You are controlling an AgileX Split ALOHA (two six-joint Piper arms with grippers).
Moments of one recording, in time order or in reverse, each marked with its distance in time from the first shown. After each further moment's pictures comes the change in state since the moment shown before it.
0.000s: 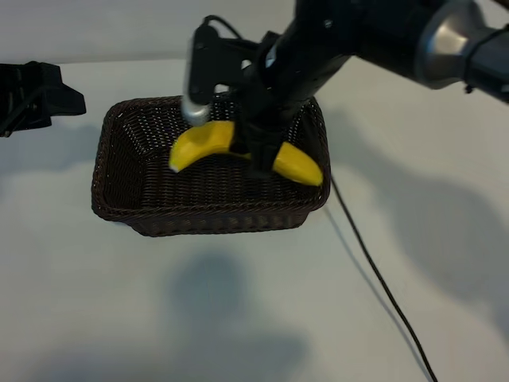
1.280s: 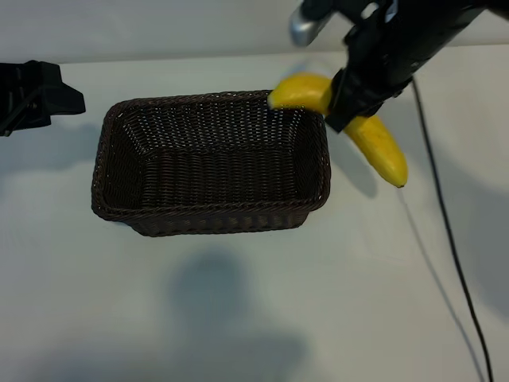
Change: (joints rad) left arm 0.000 0.000 0.000 0.000 -0.007 -0.004; right arm -0.206 -0.214 0.159 -0.107 0.094 0.364
